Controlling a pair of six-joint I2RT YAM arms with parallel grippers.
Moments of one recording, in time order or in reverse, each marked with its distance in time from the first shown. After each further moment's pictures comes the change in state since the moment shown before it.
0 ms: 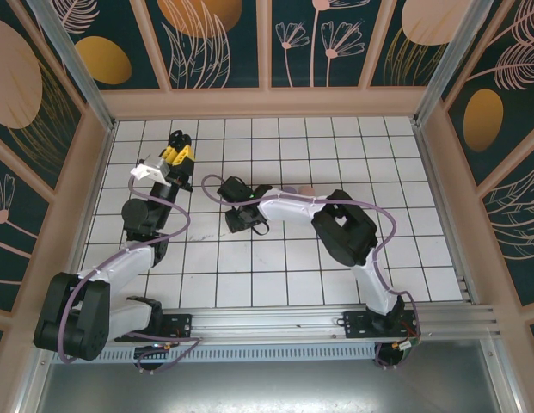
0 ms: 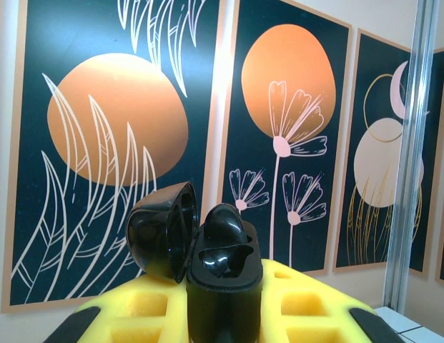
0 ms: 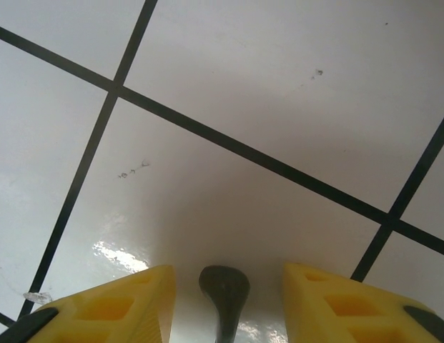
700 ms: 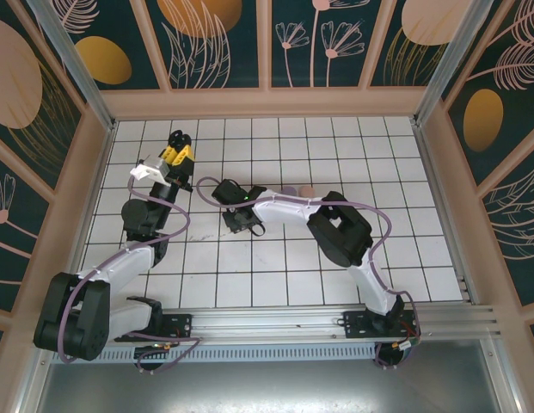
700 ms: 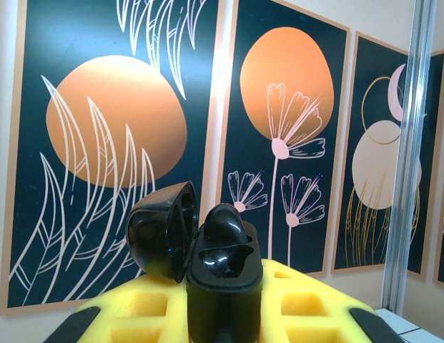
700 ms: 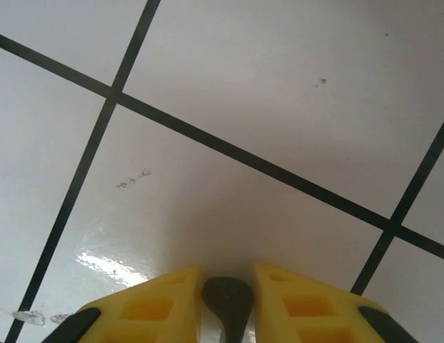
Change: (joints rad) left arm 0.001 0.000 -0.001 0.008 0.004 -0.004; right arm 0.026 0.032 0.047 -0.039 0.069 0.008
